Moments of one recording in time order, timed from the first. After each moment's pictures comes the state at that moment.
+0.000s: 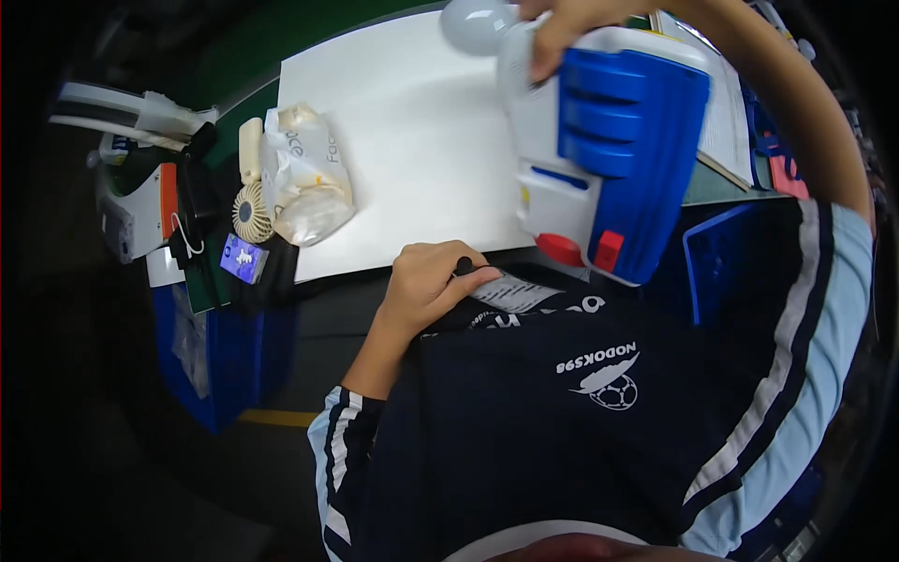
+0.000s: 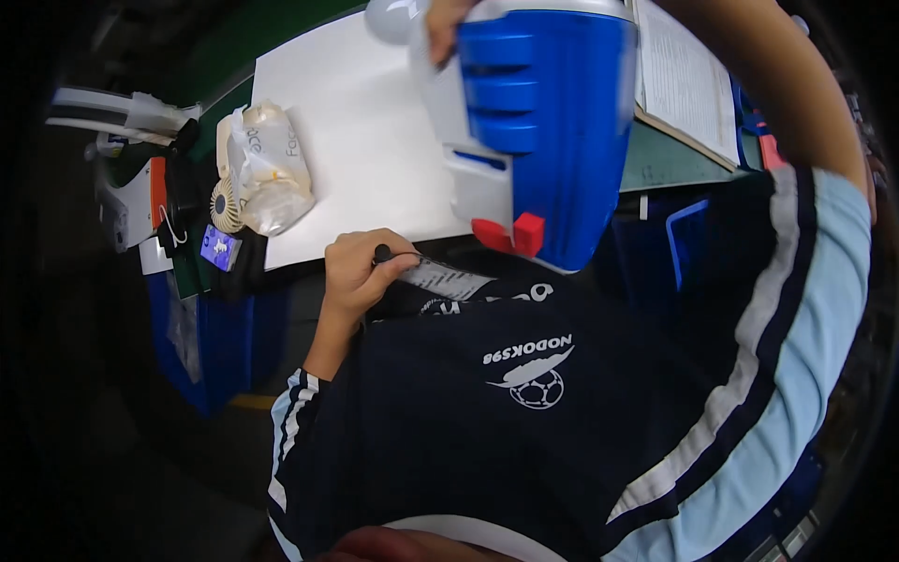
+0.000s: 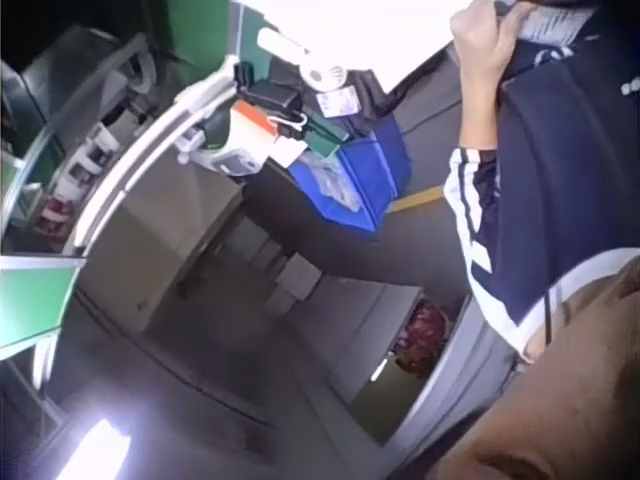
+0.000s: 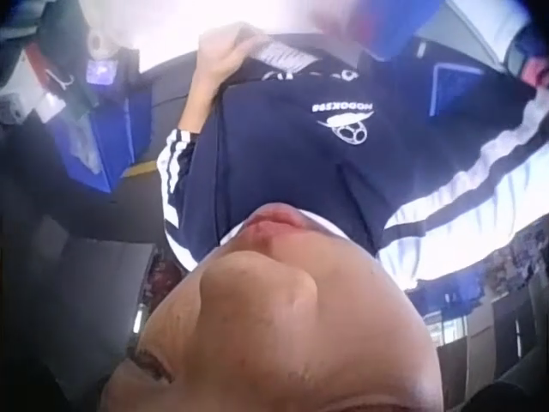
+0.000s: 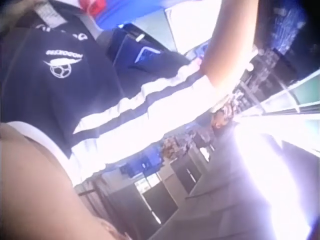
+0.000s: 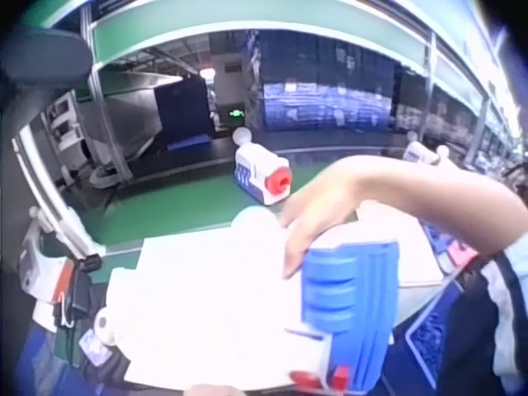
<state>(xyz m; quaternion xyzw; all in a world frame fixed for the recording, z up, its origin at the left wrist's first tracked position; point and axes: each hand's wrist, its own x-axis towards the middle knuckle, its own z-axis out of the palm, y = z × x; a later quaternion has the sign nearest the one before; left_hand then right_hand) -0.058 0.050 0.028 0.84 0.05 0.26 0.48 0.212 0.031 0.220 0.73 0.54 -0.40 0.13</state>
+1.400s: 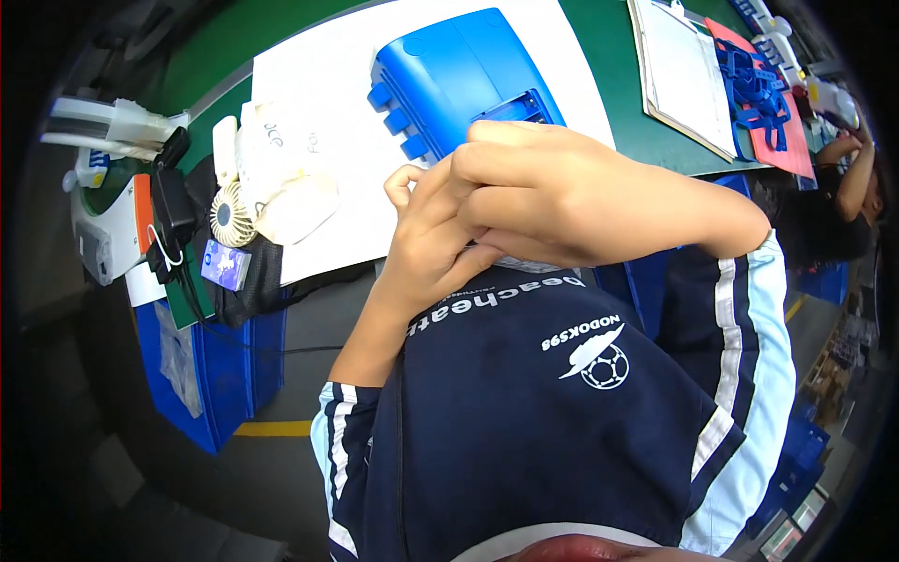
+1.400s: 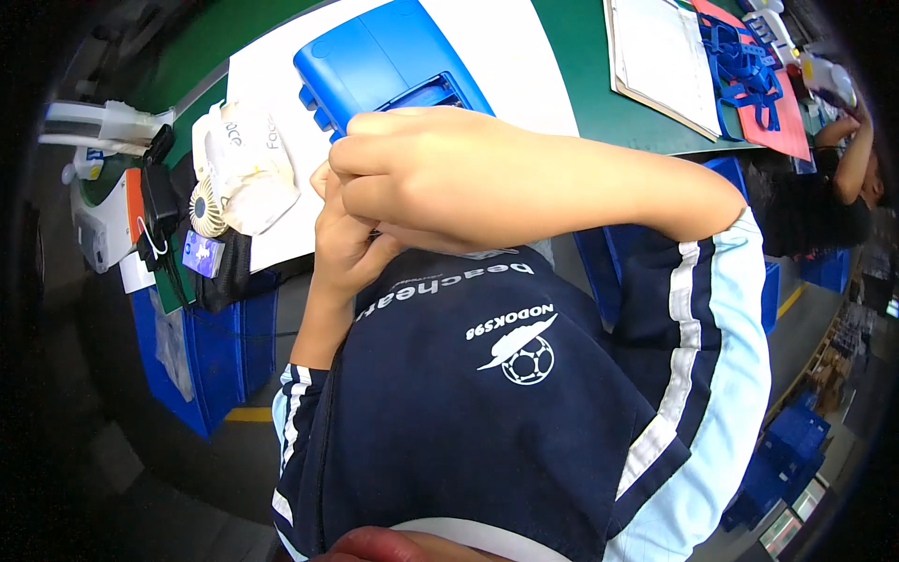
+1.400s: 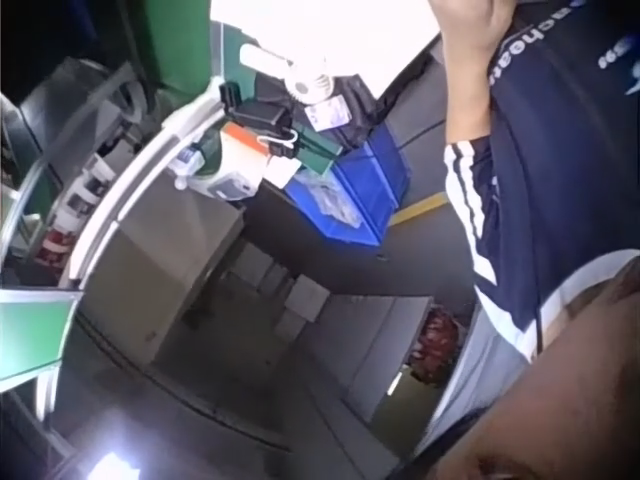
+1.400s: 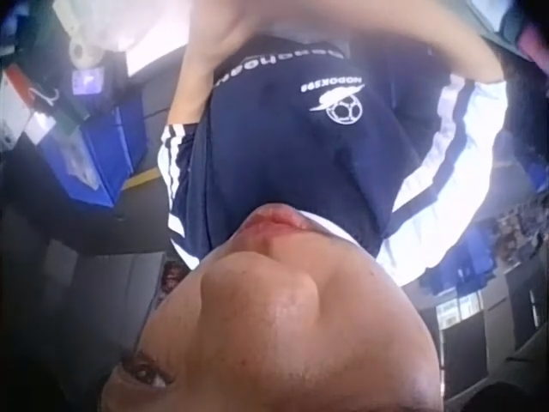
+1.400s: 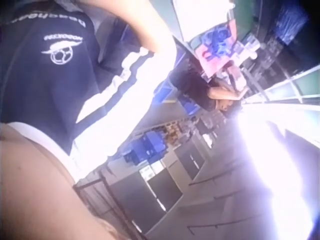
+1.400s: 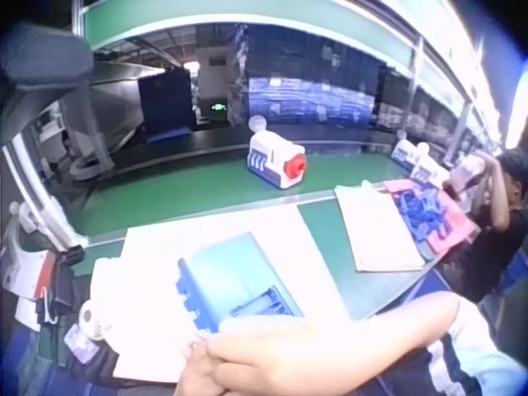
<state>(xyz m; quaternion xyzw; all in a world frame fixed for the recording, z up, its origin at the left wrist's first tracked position) -0.056 0.058 0.027 0.85 -0.01 0.36 0.39 0.104 -0.026 0.125 0.44 0.85 -0.12 -0.26</state>
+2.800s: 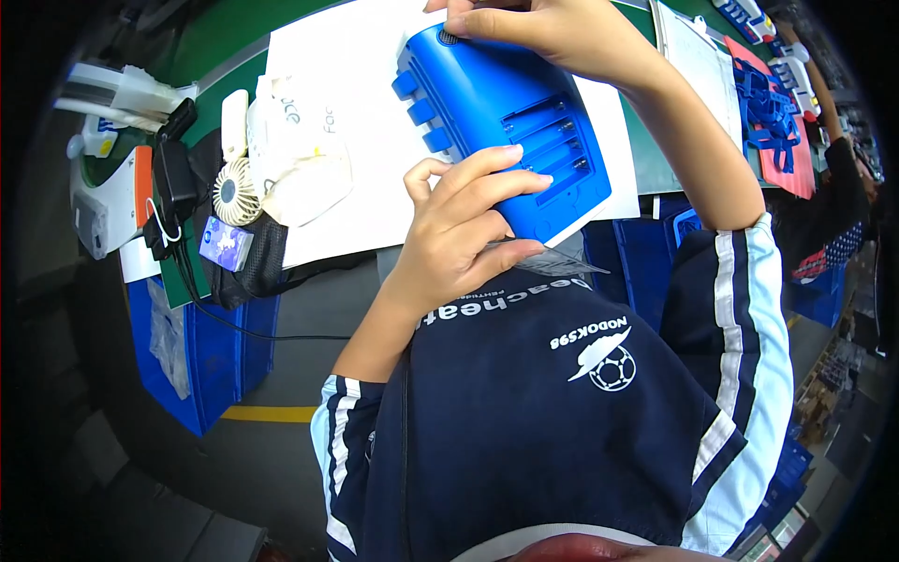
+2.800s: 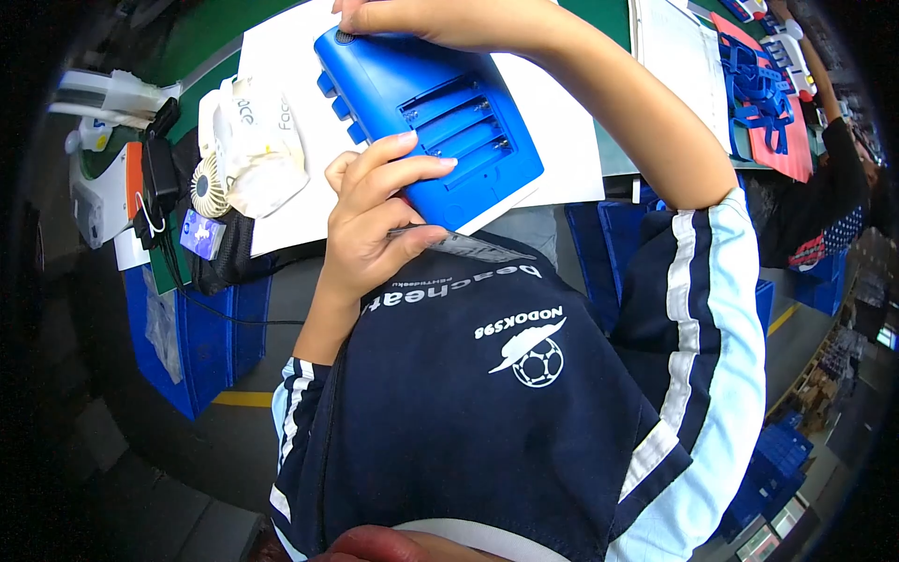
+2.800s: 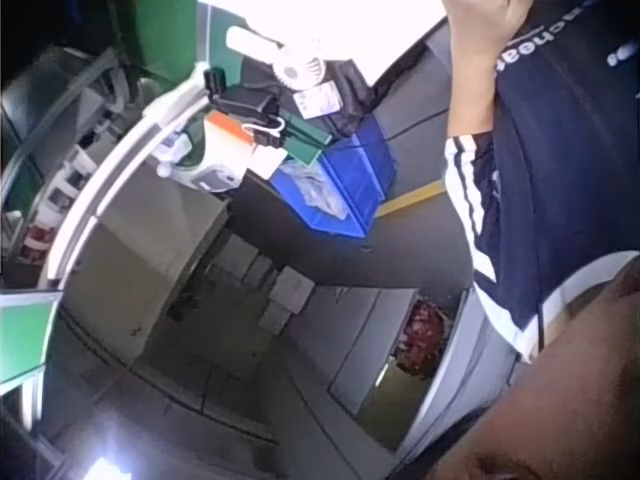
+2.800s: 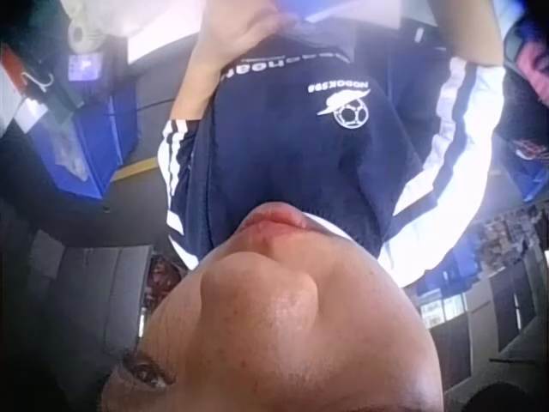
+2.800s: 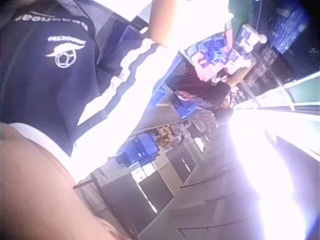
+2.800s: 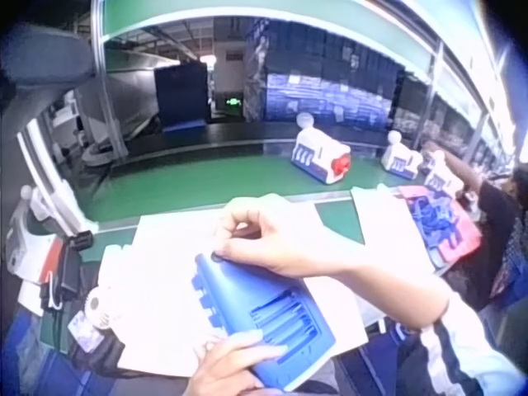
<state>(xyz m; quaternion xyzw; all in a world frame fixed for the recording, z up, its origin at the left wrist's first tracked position) -0.055 0.058 0.033 0.86 -0.01 0.38 0.35 0.146 0.052 0.133 0.61 0.66 -0.25 -0.36</state>
